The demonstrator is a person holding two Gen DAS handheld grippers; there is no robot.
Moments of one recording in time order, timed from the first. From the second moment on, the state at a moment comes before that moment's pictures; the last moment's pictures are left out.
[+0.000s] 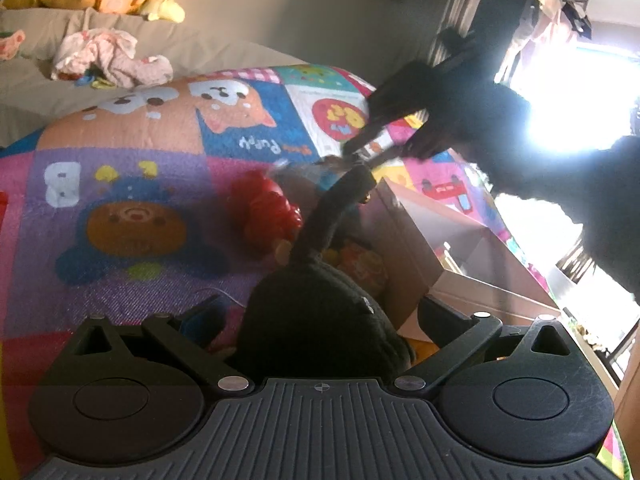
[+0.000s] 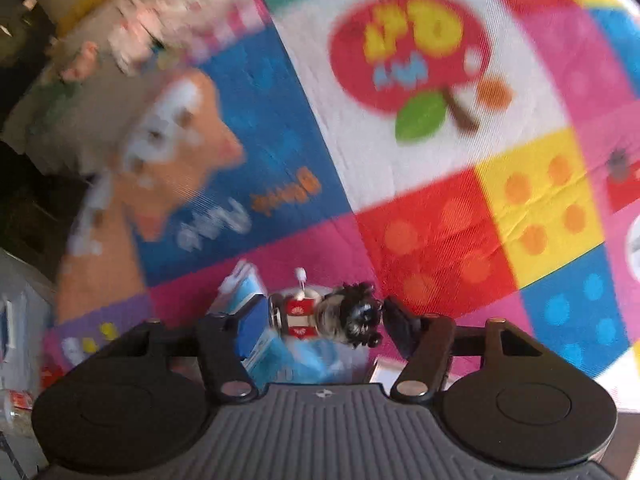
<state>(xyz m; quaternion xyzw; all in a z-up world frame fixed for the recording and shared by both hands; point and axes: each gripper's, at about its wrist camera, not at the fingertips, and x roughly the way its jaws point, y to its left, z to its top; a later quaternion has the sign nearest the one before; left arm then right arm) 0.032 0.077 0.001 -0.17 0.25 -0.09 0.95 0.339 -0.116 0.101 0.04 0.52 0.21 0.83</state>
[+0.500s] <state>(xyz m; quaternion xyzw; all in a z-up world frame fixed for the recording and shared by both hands) 0.028 0.064 0.005 -0.13 0.24 -0.08 0.96 0.241 -0.124 0.120 0.03 0.48 0.25 0.84</state>
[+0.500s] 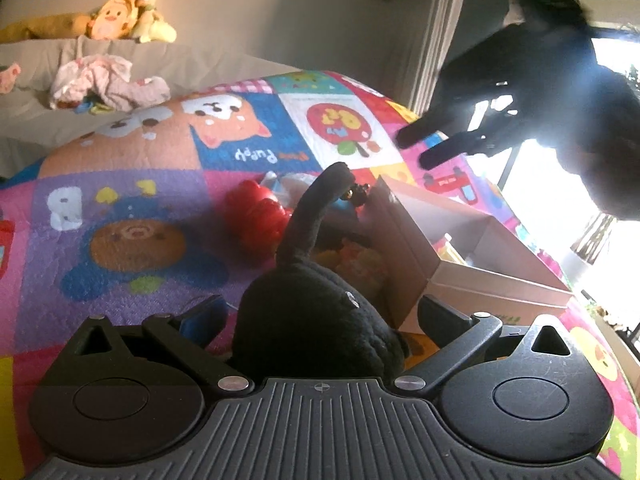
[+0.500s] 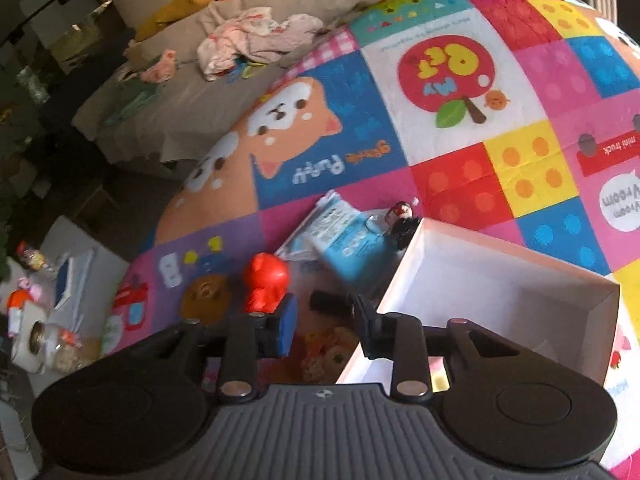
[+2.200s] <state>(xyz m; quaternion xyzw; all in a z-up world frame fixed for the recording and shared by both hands) -0.027 -0.016 0.073 0.01 0.24 -0.14 0.96 0.182 -0.358 0.032 0.26 0.40 0.17 0.86</state>
